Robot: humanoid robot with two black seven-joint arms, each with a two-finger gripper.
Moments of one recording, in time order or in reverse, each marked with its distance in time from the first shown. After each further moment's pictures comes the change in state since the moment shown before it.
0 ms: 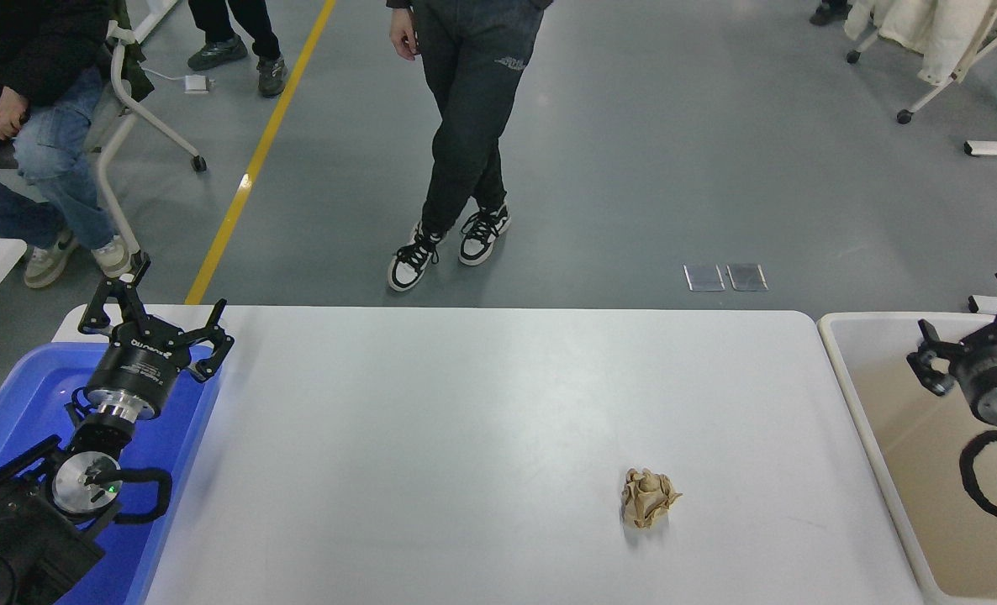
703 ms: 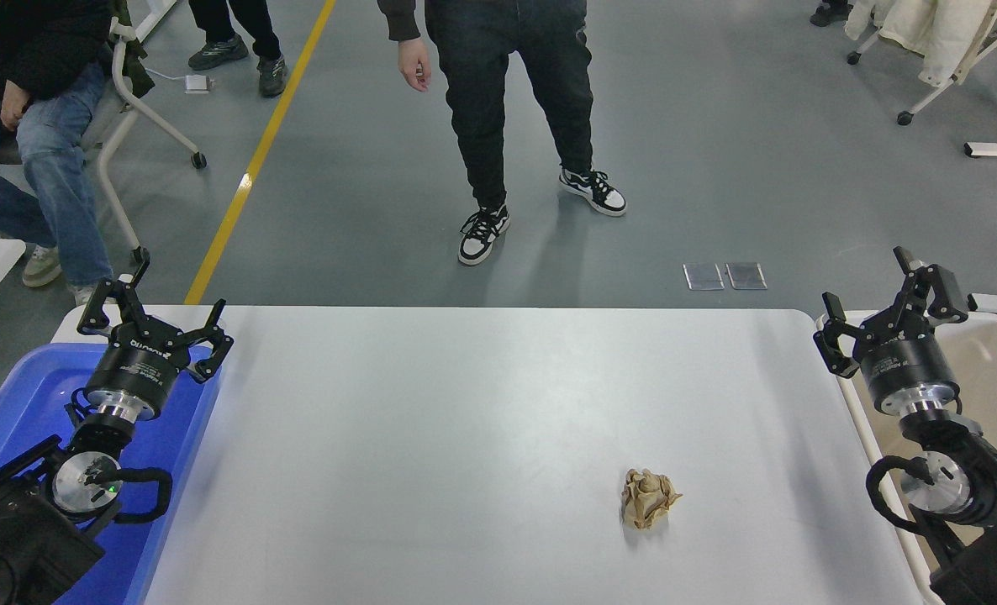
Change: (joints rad) left arm 0.000 0.000 0.000 0.000 0.000 0.000 0.000; right arm 0.007 0.099 -0.037 -0.027 -0.186 0.046 0.162
